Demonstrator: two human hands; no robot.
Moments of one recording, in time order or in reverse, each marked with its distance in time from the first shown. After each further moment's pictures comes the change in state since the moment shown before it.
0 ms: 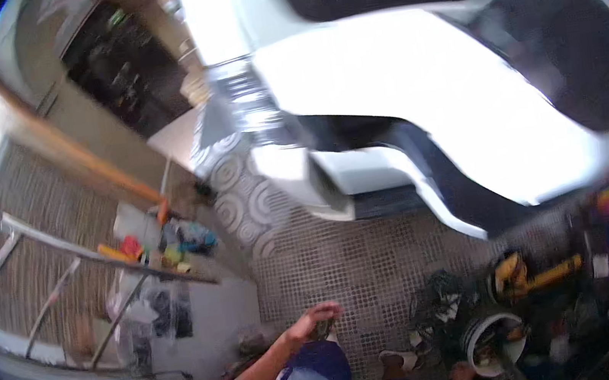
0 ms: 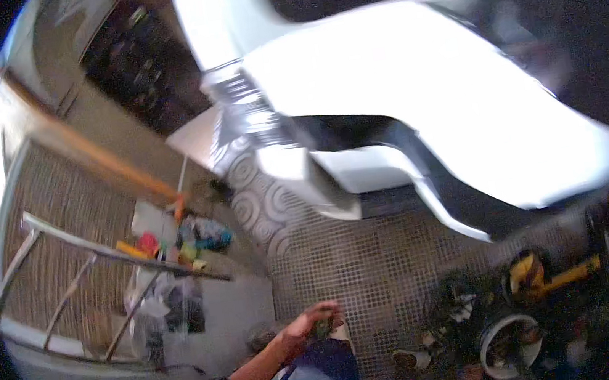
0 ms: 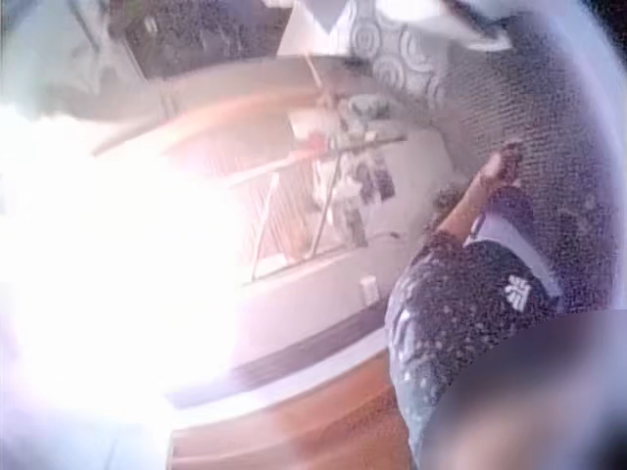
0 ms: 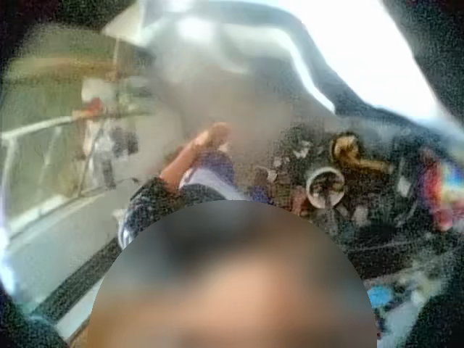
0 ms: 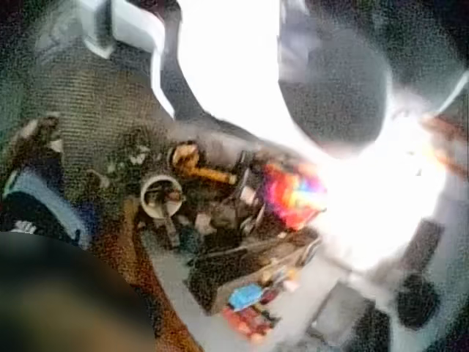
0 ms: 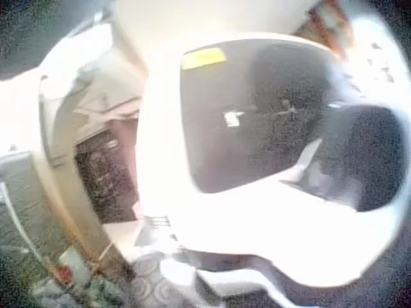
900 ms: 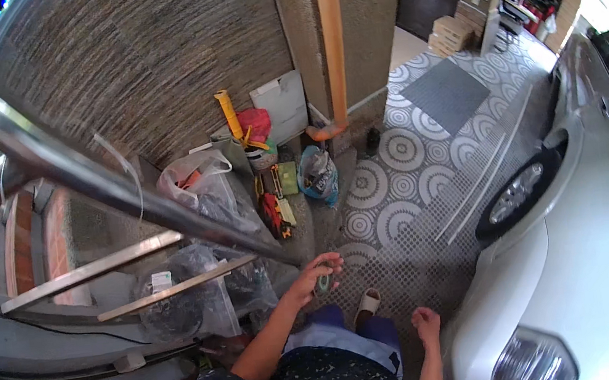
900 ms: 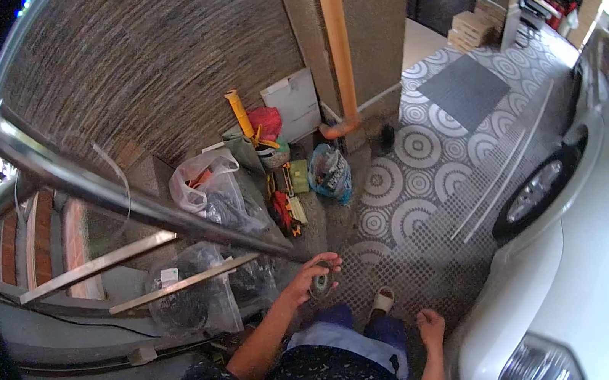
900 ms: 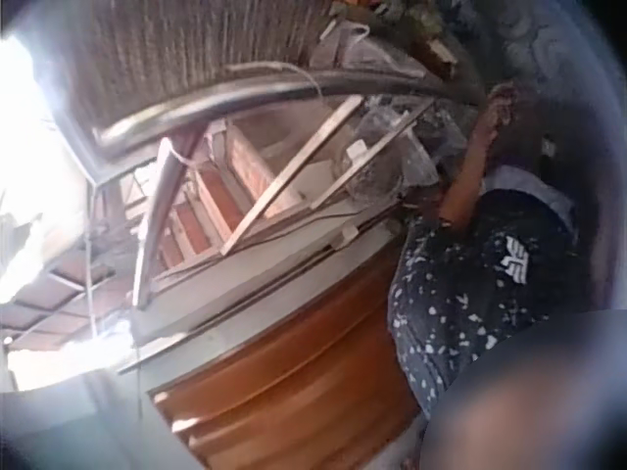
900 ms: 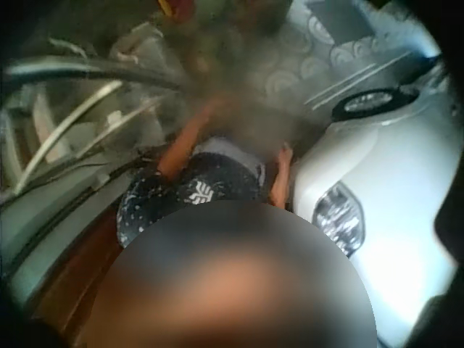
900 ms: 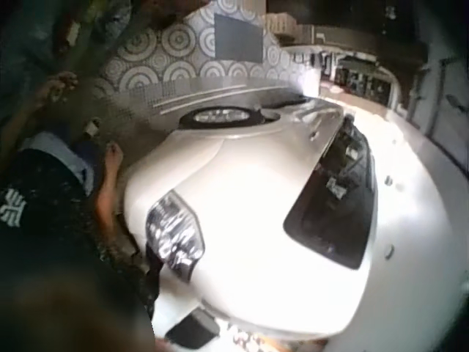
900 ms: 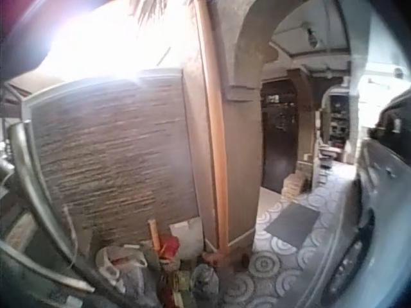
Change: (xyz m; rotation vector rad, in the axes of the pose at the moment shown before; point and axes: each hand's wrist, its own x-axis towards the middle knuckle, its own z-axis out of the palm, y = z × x) left_hand -0.140 0.228 -0.556 -0.846 0.642 0.667; right_hand 0.490 0.820 0.563 -2.393 -0.693 0.219
